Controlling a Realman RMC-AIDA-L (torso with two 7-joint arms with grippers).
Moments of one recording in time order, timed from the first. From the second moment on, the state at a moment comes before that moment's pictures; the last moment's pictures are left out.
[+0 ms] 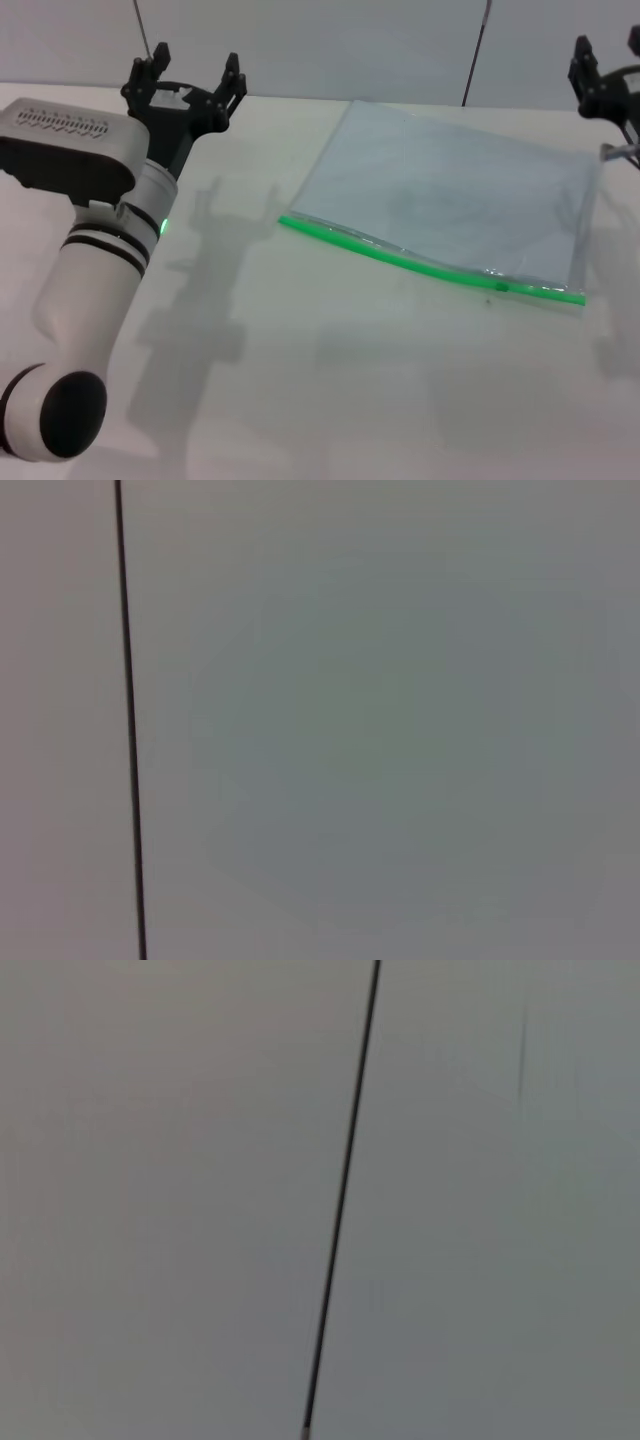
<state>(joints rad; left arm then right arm) -0.49 -2.03 -0.77 -0.66 1.92 0.91 0.37 0.30 2.02 -2.03 -1.01 -2.13 0.53 2.48</state>
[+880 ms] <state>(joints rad) -0.52 -2.03 -0.77 -0.65 1.93 0.91 0.37 0.41 2.03 -2.10 -0.87 -2.07 0.66 2.48</state>
